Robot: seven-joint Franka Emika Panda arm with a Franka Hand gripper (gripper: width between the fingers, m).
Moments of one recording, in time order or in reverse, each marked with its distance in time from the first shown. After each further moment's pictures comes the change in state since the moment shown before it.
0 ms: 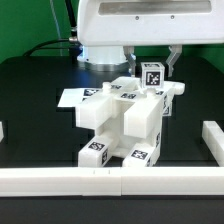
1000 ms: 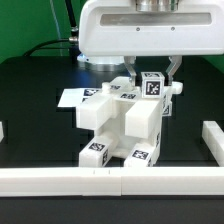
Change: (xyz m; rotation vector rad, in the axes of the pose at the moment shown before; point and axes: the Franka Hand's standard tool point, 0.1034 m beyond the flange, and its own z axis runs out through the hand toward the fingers) arm 0.001 0.001 0.013 -0.009 -0.002 -0.011
